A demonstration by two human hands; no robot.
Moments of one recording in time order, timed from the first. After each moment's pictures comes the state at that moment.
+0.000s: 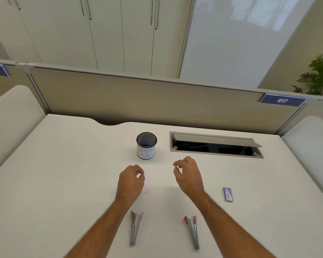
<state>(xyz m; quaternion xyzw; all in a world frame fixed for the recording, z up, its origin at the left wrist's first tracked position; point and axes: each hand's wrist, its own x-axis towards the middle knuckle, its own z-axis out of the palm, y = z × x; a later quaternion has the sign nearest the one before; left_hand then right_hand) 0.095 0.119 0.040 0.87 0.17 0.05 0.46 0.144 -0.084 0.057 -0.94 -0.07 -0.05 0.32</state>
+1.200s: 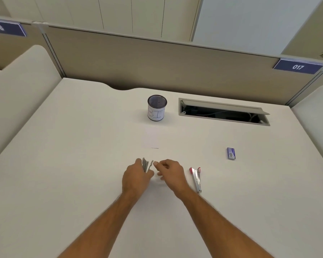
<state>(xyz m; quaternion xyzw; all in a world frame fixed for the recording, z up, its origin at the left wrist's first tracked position) -0.042 0.099 0.008 0.90 0.24 -0.04 0.36 -0.006 -0.038 0.014 -0.83 0.06 0.19 0.52</state>
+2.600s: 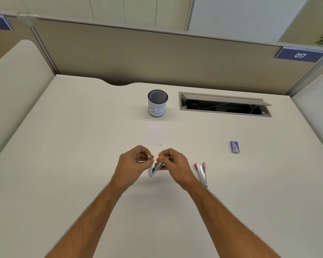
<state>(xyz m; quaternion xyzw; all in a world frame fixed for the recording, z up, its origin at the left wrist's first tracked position) -0.038 0.147 0.052 0.78 0.09 -0.01 0.62 0.002 -0.028 0.022 -0.76 0.00 0.15 0.63</state>
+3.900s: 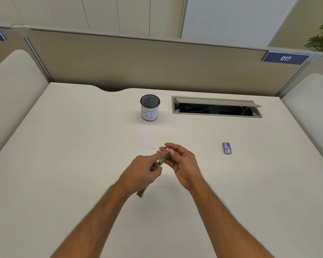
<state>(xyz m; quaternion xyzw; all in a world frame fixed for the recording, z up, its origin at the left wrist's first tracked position) -0.030 0.110 0.062 0.89 -0.10 -0.05 0.43 0.008 -0.063 0.049 -0.53 0.08 0.17 0.83</state>
